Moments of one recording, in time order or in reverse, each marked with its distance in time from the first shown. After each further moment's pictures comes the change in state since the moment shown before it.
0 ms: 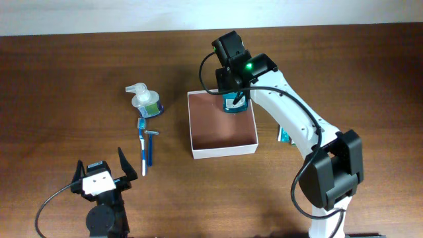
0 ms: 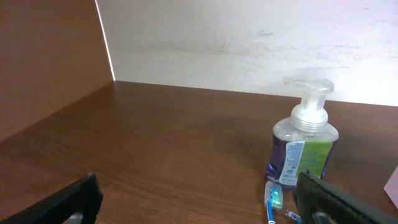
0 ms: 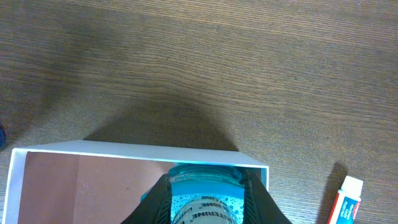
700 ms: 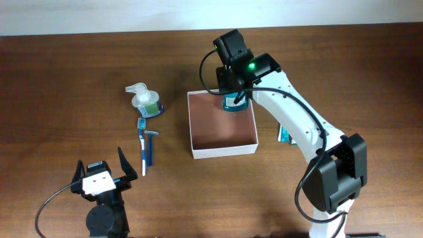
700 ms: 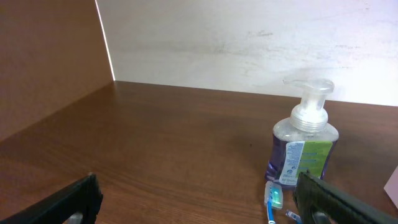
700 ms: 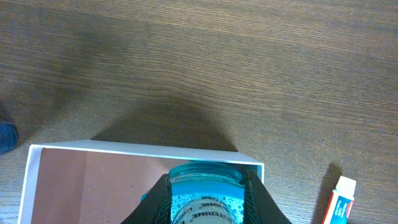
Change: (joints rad) left arm 0.000 0.000 0.000 0.000 0.000 0.000; right arm 0.001 -0.030 0.000 -0.004 -0.003 -0.004
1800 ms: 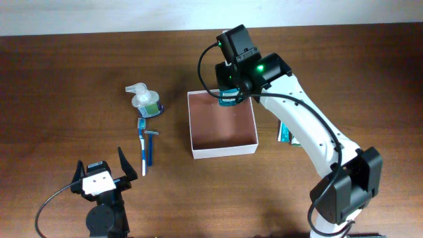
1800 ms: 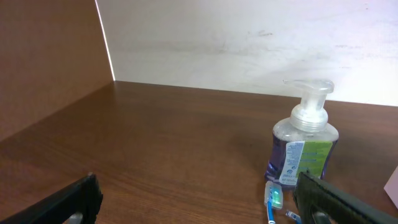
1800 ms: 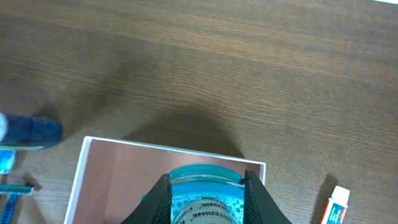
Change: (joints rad) left arm 0.000 0.000 0.000 0.000 0.000 0.000; right arm 0.017 -0.087 0.000 0.005 -0.033 -0.038
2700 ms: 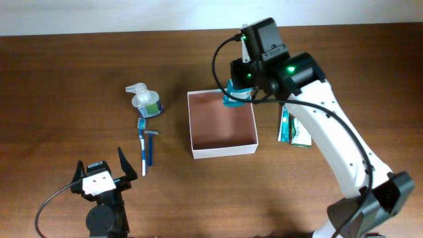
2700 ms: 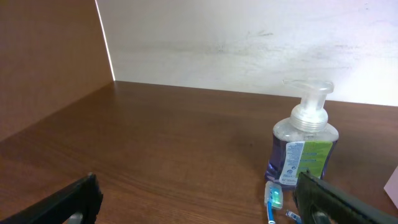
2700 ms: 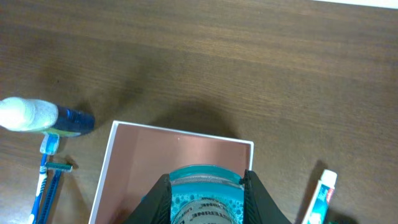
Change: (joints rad) left arm 0.000 0.000 0.000 0.000 0.000 0.000; right arm -0.051 -0.142 -0.006 -0.077 -0.109 -0.011
